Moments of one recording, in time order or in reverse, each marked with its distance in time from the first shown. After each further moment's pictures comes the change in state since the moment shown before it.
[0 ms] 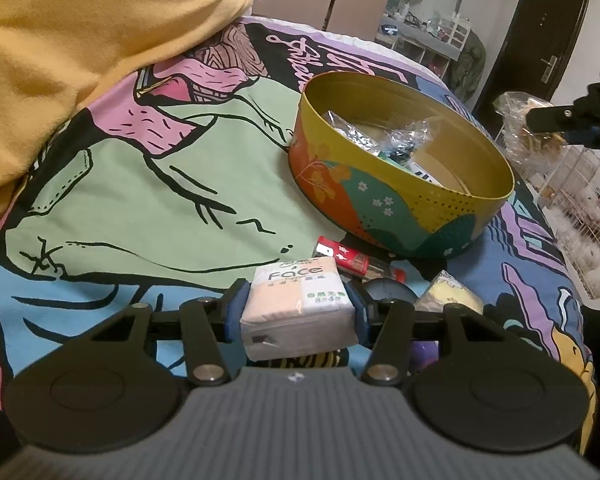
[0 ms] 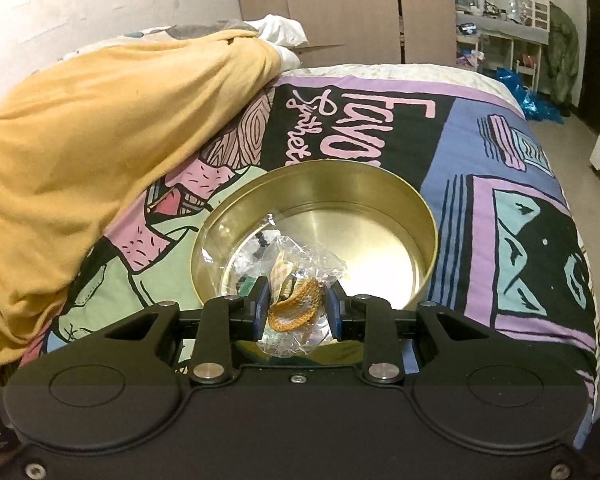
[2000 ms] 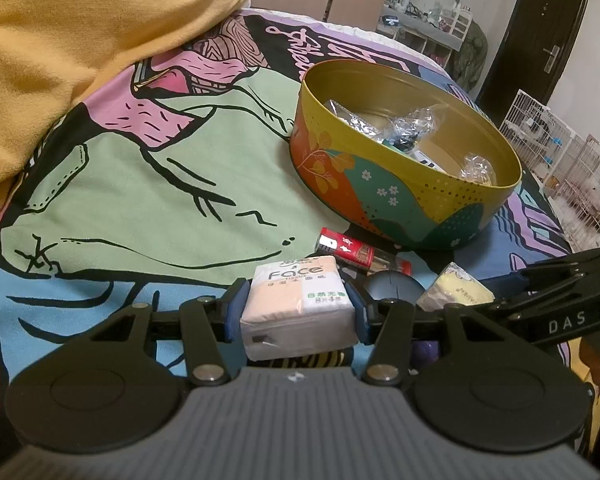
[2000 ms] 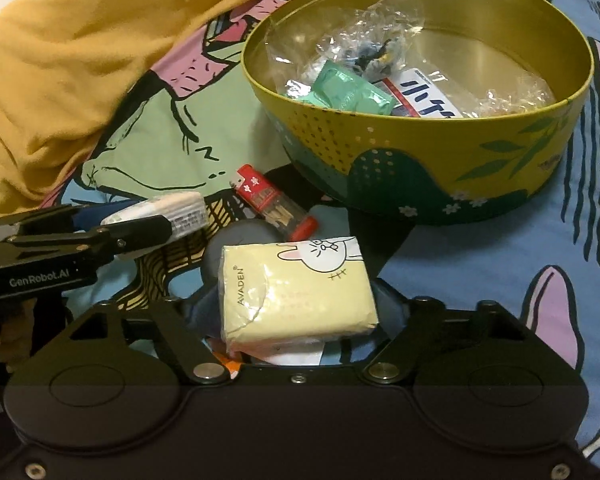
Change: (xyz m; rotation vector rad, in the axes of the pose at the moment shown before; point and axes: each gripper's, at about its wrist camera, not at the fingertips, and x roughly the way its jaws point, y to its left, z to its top) left arm 0.009 -0.001 -0.001 0.015 0.025 0.013; right arm 0.095 0.016 -0.113 -0.083 0.343 0.241
